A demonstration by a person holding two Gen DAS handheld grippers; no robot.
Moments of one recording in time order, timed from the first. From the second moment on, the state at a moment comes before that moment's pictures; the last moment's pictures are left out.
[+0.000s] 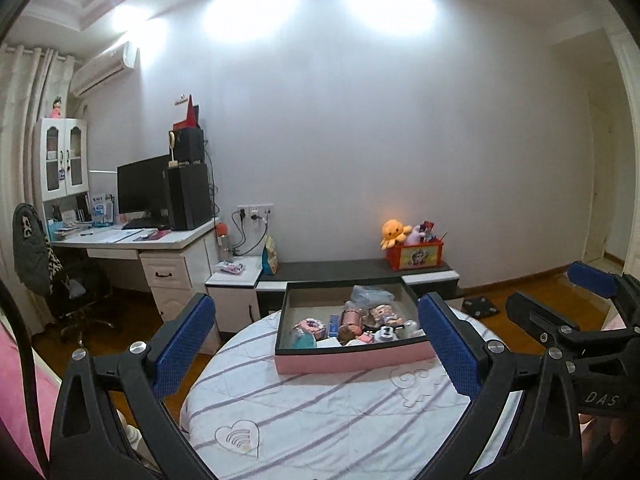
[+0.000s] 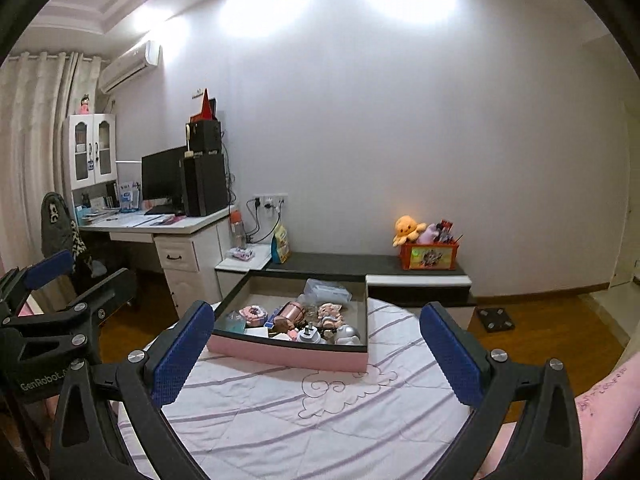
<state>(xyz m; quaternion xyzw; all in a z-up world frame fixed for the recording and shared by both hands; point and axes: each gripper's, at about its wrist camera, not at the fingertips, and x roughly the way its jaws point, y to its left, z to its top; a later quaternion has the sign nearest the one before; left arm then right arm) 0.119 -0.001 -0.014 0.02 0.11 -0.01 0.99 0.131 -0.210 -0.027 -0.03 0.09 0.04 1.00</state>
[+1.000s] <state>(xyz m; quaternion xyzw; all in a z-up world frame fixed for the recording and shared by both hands) 0.033 -0.006 0.021 0.02 0.04 -0.01 1.00 0.016 -0.191 -0.002 -0.06 -0.01 -0.02 1.00</state>
